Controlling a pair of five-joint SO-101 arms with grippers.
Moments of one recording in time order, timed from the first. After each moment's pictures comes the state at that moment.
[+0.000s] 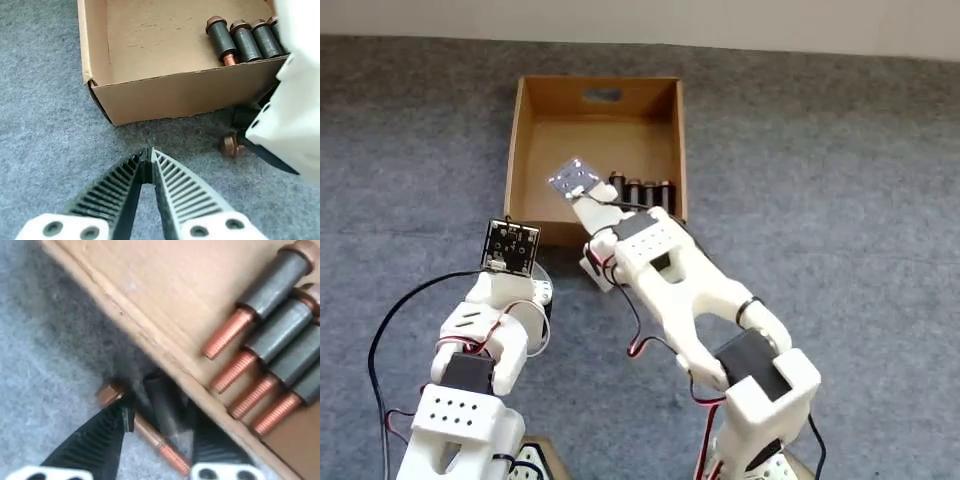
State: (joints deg) left arm 2.6 -74.9 87.5 35.4 -1.8; right arm -37.4 15.0 17.5 46.9 12.6
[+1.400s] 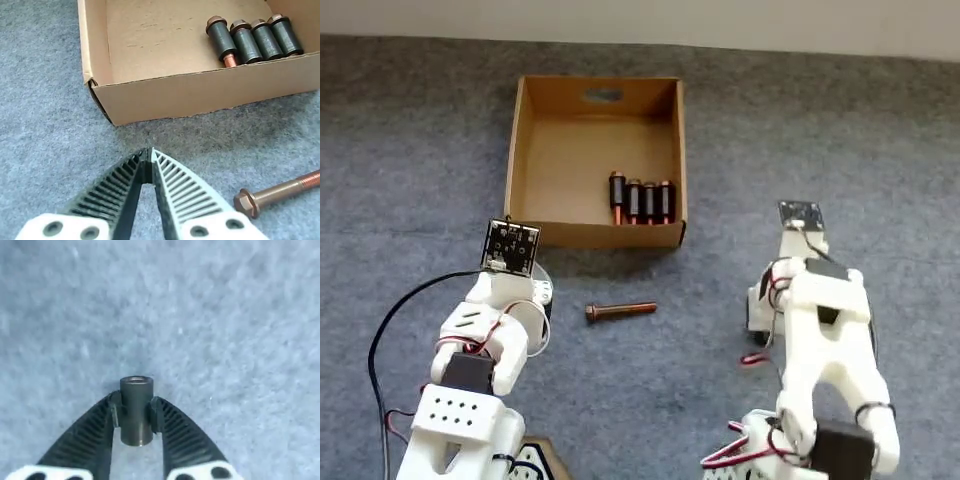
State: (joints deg) left arm 2.6 -74.9 87.5 35.4 -1.8; right arm 6.8 -17.8 49.7 59.6 12.4
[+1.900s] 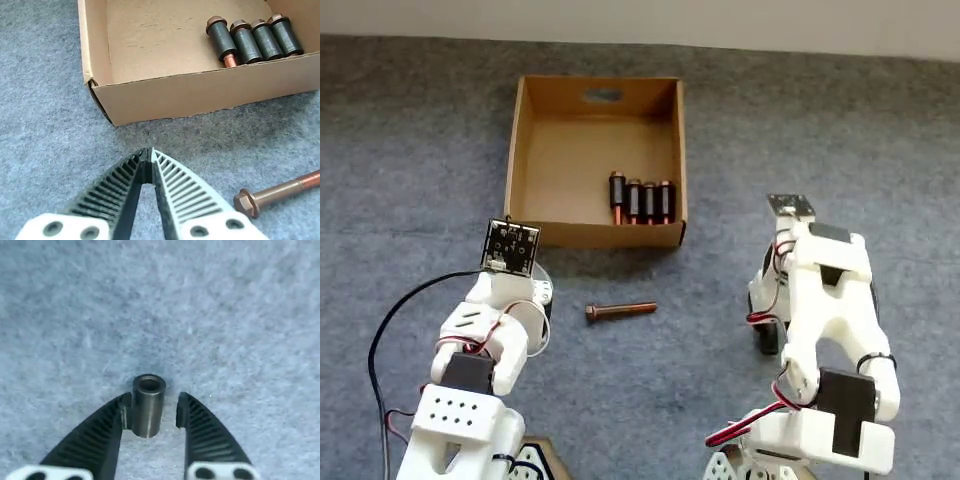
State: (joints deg) left arm 2.6 -74.9 87.5 35.4 -1.8; right arm 6.9 -6.1 37.3 69.1 17.9
